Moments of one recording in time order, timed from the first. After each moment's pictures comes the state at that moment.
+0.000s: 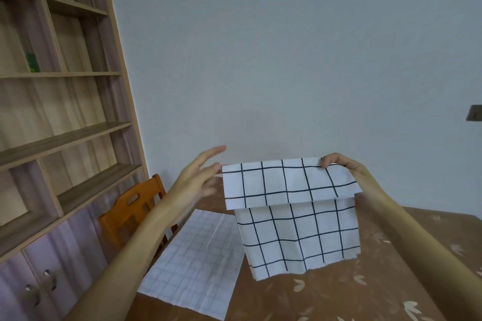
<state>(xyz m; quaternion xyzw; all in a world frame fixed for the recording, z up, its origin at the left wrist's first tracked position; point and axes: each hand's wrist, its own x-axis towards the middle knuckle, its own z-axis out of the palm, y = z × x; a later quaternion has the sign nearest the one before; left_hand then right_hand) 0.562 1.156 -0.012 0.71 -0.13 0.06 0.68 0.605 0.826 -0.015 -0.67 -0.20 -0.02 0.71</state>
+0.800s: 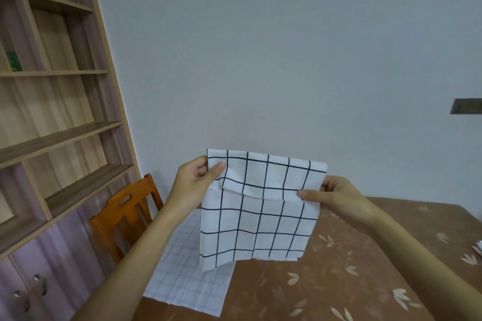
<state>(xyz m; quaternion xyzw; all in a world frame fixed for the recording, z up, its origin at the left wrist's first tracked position) 0.571 1.135 -0.024 0.72 -0.11 0.19 0.65 0.583 0.830 -0.035 -0.74 -0.16 0.06 0.65</state>
